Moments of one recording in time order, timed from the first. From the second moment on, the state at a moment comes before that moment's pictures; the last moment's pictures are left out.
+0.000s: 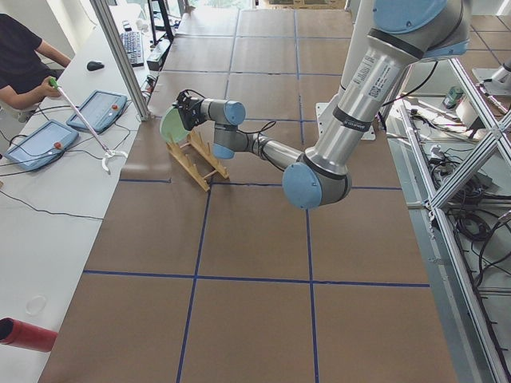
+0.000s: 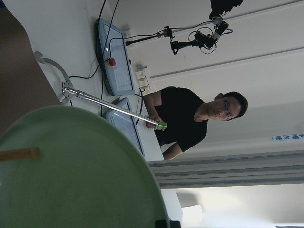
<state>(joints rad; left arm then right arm) -0.82 -2.11 -1.31 -3.01 -1.39 -2.06 1.62 -1.62 1.56 -1.63 2.31 -0.02</state>
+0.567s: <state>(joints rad) -0.82 -2.11 -1.32 -3.00 -1.42 -2.01 1.62 -1.62 1.56 -1.63 2.31 -0.02</state>
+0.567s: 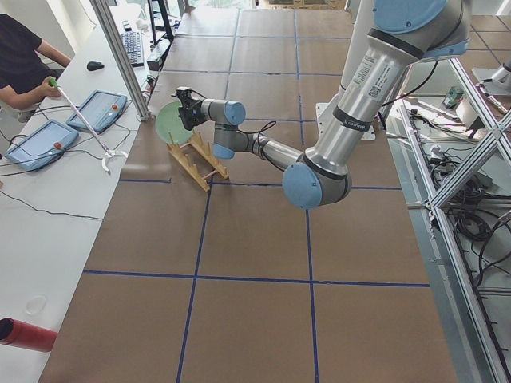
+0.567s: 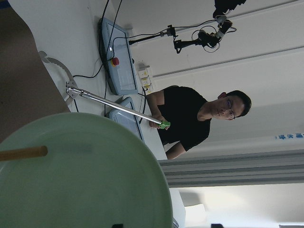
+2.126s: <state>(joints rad) -1.14 -1.77 -1.73 -2.35 -1.94 -0.74 1.62 -1.62 1.56 -1.63 2.31 -0.02</state>
